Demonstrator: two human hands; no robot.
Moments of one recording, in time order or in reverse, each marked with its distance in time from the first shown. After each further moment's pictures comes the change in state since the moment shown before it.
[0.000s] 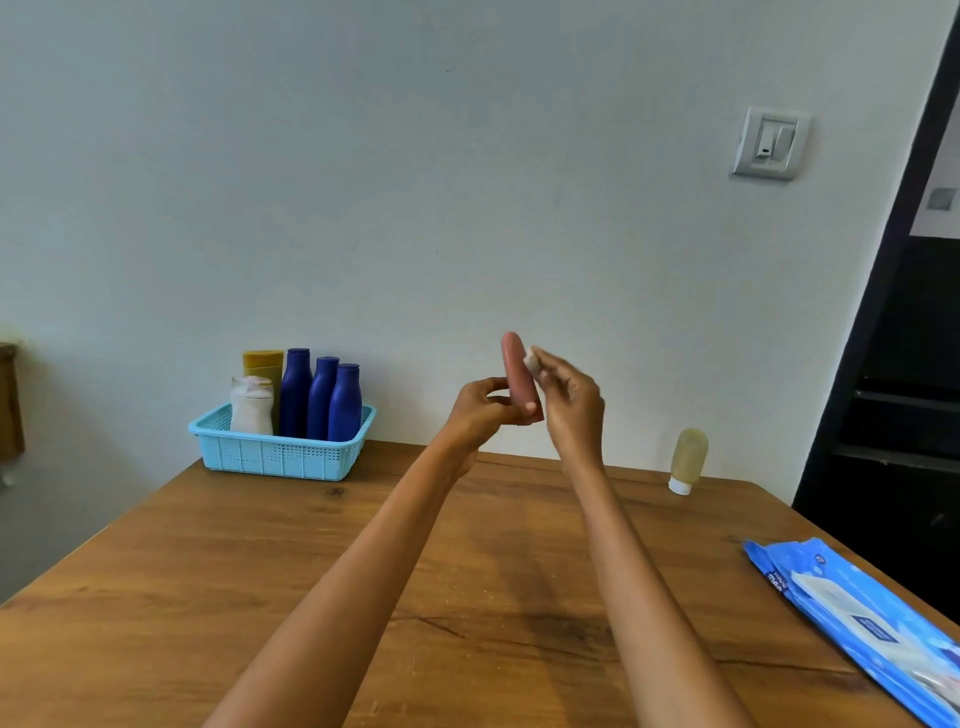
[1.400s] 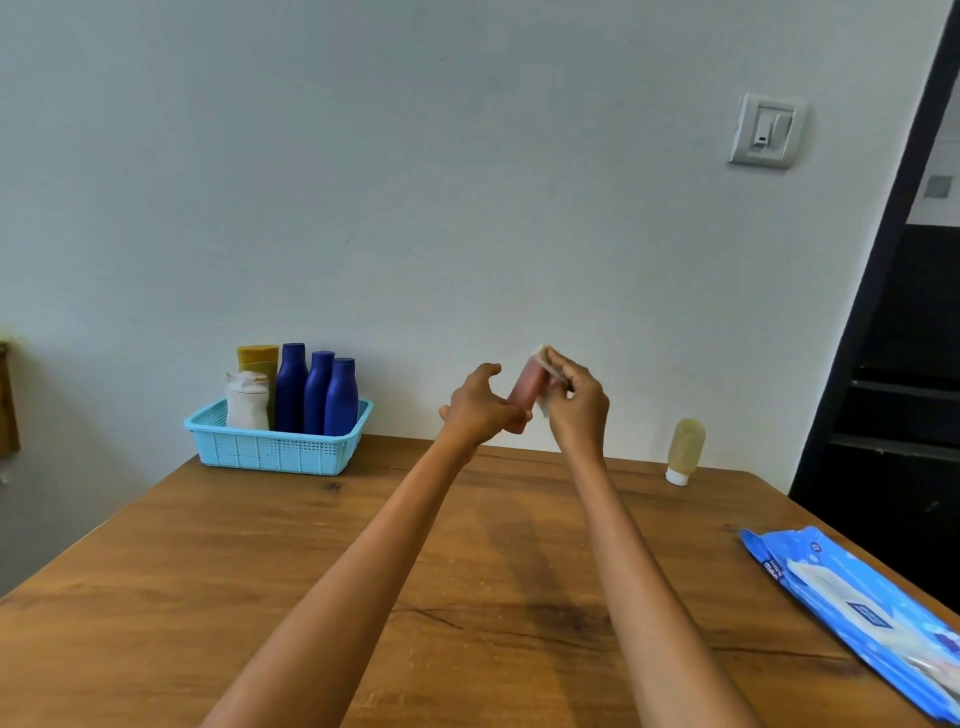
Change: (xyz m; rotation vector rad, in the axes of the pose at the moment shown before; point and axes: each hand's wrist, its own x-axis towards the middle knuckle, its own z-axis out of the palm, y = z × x) left_hand 0.014 -0.012 0.005 0.348 0.144 -0.084; right_hand -0.002 0.006 -0.008 -0.083 0.051 0.034
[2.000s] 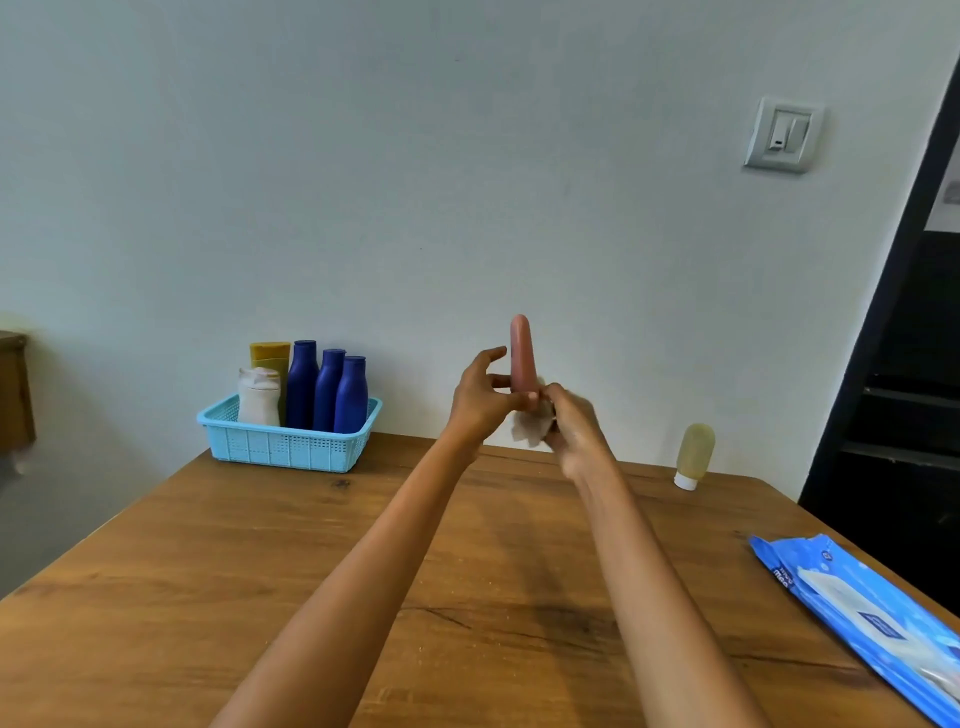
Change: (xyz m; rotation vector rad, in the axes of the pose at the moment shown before) left_hand -0.009 0.007 -0.009 -0.161 0.085 0.146; right_hand -0.002 0.000 0.008 0.409 -0.223 0.644
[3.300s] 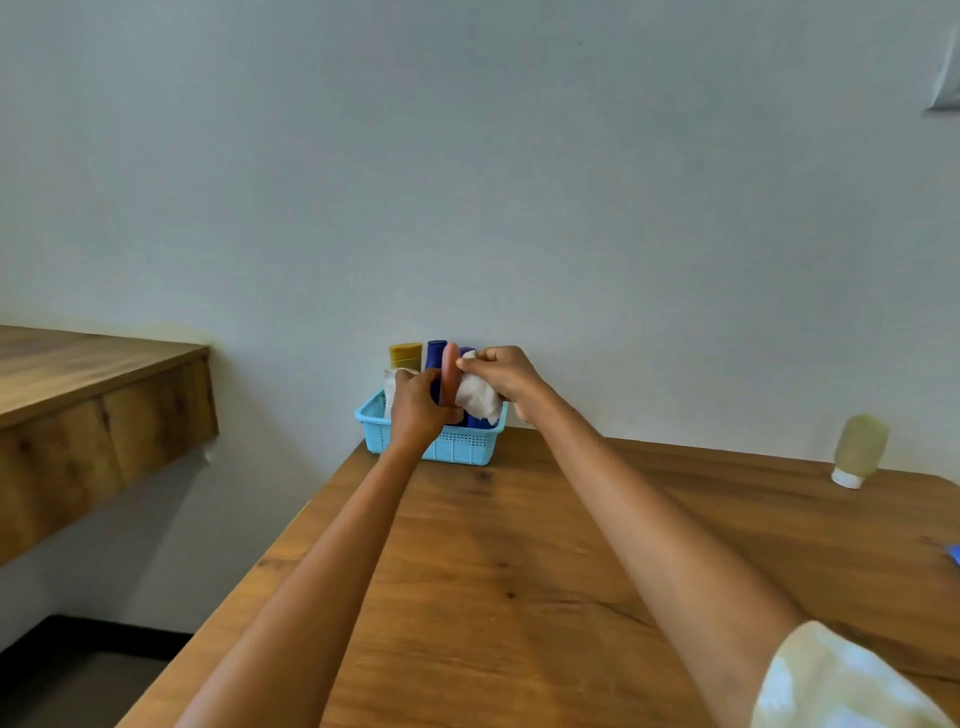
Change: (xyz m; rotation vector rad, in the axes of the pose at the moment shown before) left_hand -0.006 -0.072 -0.206 0.598 0.299 -0.040; right_hand 0.004 0.015 0.216 -0.500 -0.353 -0.097
